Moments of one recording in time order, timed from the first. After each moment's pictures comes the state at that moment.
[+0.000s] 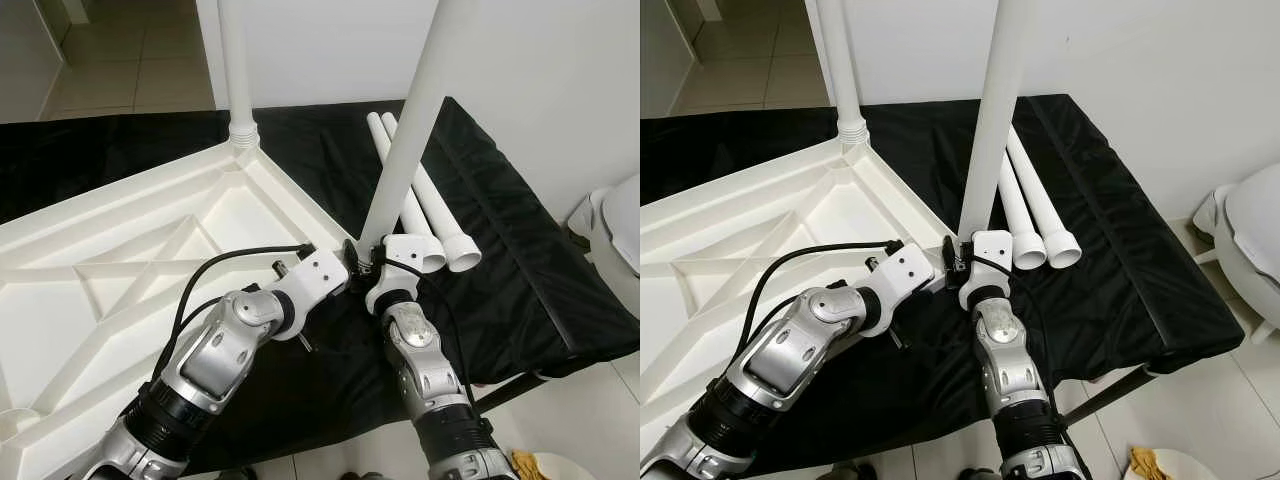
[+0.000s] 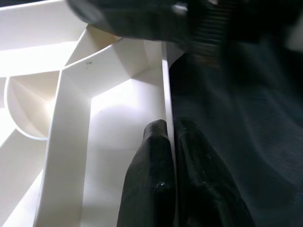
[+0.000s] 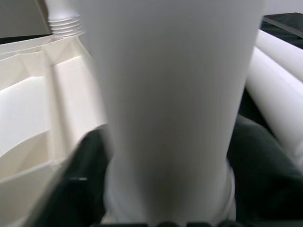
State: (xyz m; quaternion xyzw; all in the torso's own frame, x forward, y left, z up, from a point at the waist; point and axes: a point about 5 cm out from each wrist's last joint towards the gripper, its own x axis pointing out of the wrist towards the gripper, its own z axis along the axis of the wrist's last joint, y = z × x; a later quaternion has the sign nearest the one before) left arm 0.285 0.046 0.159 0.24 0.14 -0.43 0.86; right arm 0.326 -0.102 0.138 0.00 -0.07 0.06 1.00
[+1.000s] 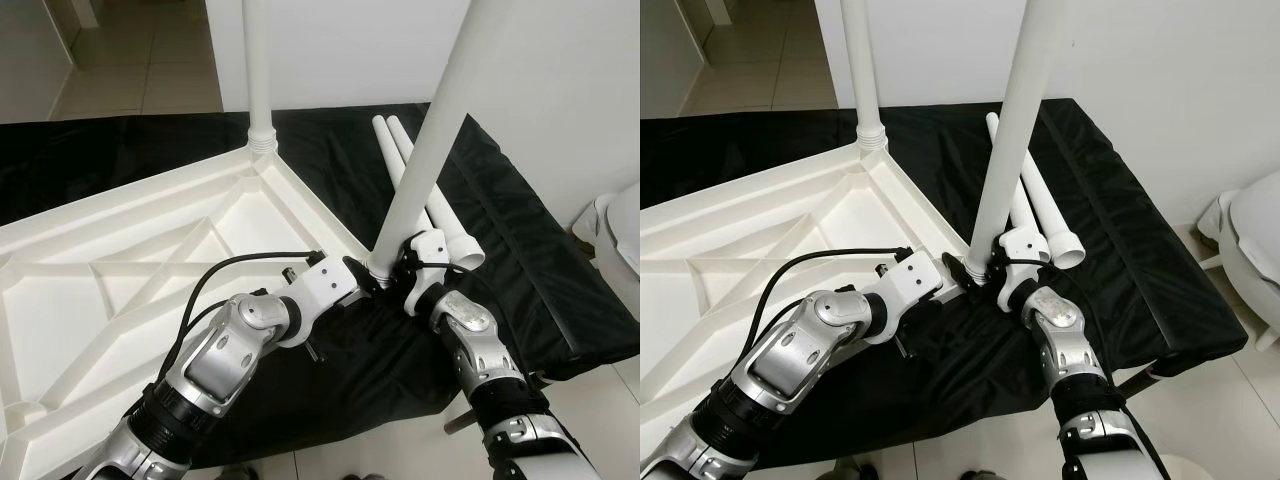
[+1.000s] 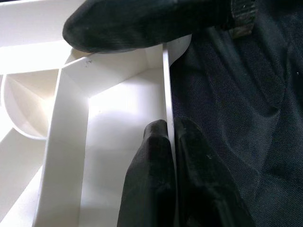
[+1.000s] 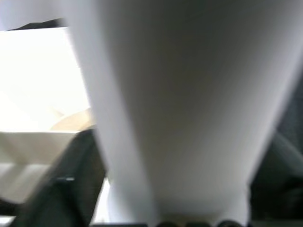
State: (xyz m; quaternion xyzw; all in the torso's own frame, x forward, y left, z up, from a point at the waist) left arm 0.283 0.045 0.157 0.24 0.15 -0.44 0.85; right arm 0.339 -0.137 0.132 -0.05 -0.06 0.34 0.94
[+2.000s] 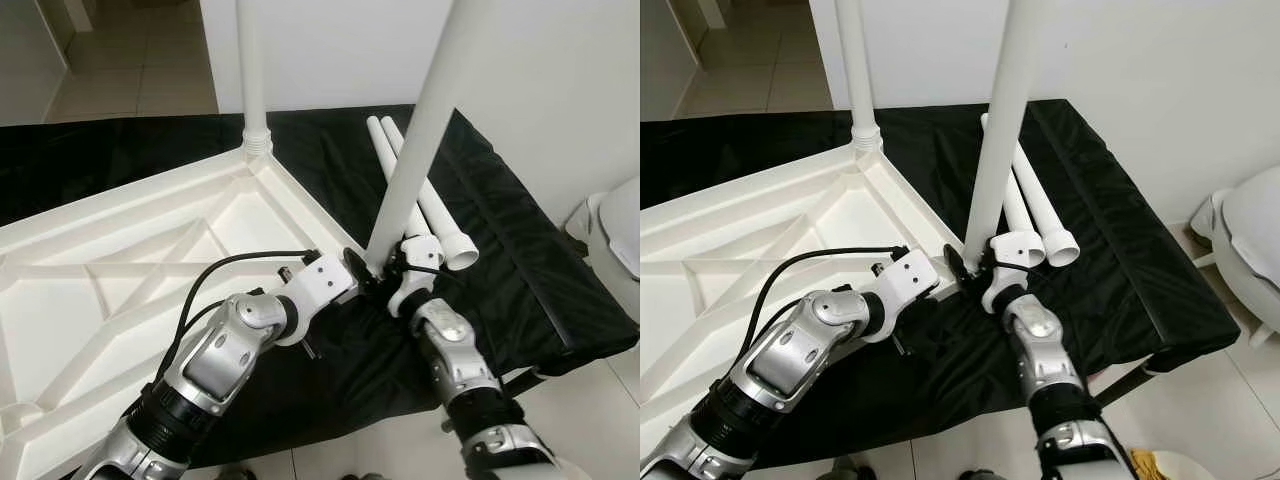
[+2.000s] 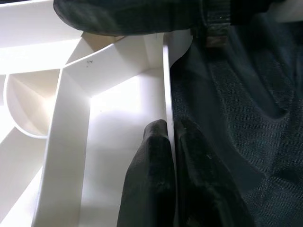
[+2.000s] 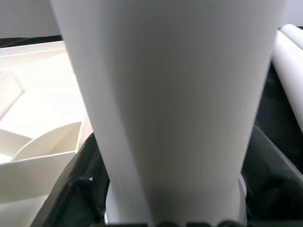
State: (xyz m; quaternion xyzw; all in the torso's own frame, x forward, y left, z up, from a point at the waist) left arm 0.285 0.047 0.156 0.24 0.15 -0.44 0.85; right arm 0.337 -0.113 0.126 -0.01 -0.06 0.19 0.98
